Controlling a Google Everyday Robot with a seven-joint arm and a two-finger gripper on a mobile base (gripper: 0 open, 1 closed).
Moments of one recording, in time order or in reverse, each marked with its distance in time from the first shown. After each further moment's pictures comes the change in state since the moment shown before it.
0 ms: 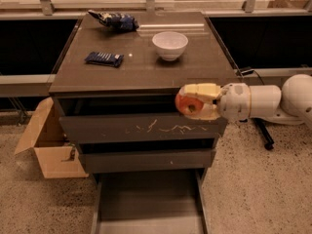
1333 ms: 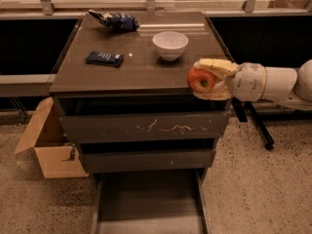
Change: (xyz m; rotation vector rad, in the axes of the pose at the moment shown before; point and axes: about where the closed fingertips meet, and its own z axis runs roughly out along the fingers) arm 0.050 -0.043 -0.034 0.110 0.050 0.173
